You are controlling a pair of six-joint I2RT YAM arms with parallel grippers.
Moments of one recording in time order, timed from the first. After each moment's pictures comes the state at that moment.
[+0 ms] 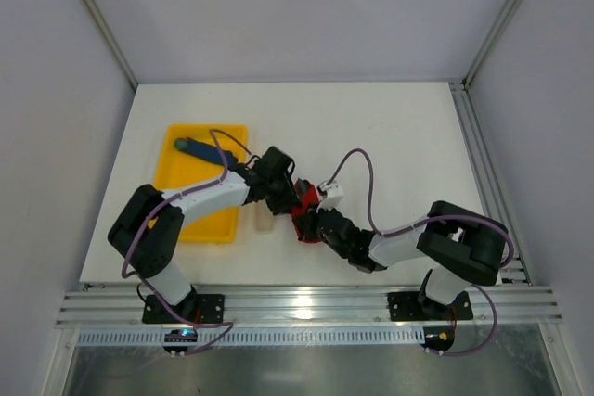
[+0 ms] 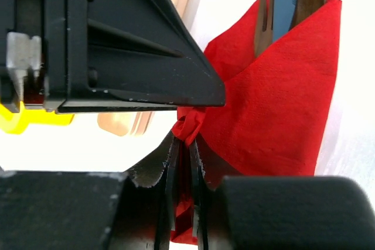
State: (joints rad) left arm -0.72 1.64 1.02 -0.42 0.06 -1.08; right arm 1.07 1.60 0.44 0.77 0.39 0.70
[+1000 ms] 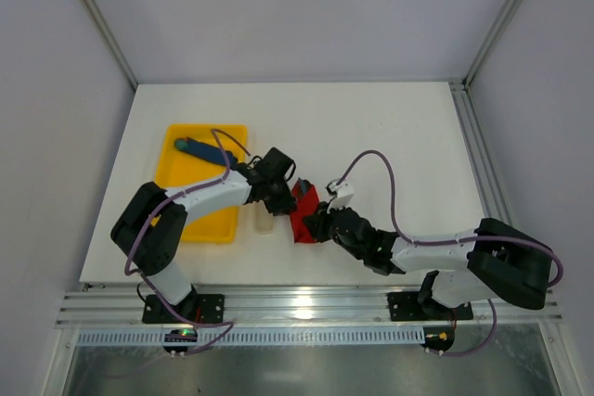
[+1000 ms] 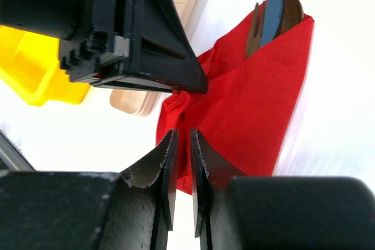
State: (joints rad) left arm -0.72 1.67 1.03 -0.46 0.03 -1.07; right arm 1.07 1.33 0.39 0.56 0.36 0.61
